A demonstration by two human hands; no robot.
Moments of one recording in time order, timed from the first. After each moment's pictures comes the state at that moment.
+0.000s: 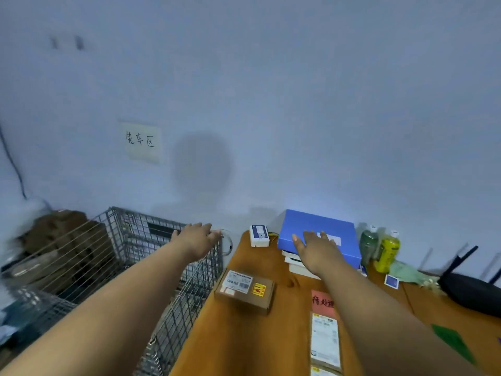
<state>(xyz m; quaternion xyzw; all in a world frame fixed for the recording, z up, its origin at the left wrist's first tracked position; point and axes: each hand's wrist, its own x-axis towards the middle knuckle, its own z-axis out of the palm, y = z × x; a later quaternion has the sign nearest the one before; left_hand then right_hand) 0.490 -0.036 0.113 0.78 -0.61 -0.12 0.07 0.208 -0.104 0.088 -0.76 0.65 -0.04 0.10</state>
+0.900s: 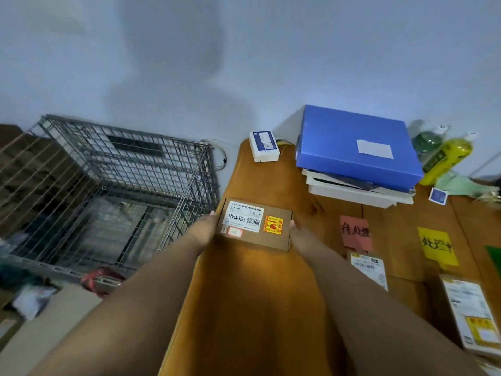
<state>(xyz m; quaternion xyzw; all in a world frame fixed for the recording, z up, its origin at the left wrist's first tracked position) 0.531 -0.174 -0.157 0.77 -0.33 -0.50 0.21 0.298 -0.191 -0.159 -0.47 0.74 -0.07 0.48</state>
